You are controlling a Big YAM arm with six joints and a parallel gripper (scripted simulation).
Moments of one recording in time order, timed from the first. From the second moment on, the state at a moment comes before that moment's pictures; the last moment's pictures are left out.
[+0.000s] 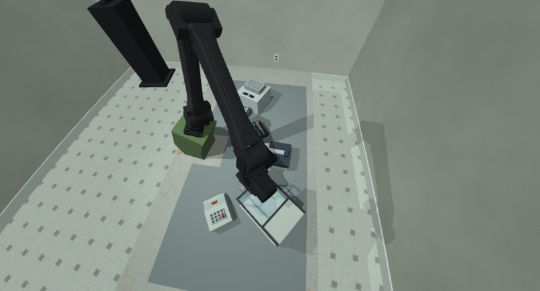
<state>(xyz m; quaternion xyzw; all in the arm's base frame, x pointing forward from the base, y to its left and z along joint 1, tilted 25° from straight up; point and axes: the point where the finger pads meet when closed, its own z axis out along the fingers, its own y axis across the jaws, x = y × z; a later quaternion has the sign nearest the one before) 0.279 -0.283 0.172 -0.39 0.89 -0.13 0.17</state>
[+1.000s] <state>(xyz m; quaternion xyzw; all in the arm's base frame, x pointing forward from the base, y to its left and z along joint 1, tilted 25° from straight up) 0.270 -0.281 0.191 -0.39 0.89 -0.14 0.17</state>
